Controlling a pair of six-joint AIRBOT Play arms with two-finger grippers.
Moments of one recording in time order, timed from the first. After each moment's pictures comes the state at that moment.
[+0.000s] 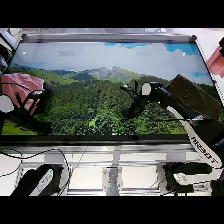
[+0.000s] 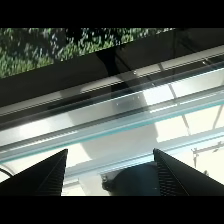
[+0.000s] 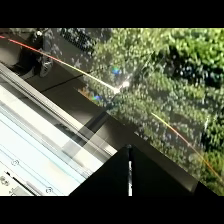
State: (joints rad) left arm 0.07 -0.83 0.92 1.53 -1.63 -1.19; right arm 0.44 -1.51 1.21 -1.18 1.29 1.38
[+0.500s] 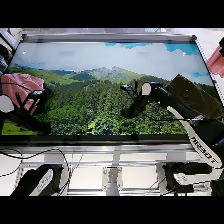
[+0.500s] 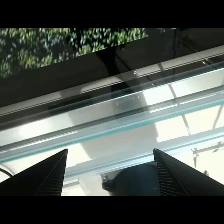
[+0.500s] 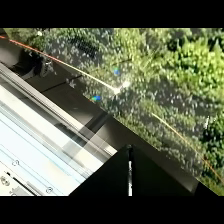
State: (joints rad) left arm 0.07 -0.83 0.92 1.53 -1.63 -1.19; right arm 0.44 -1.51 1.21 -1.18 1.29 1.38
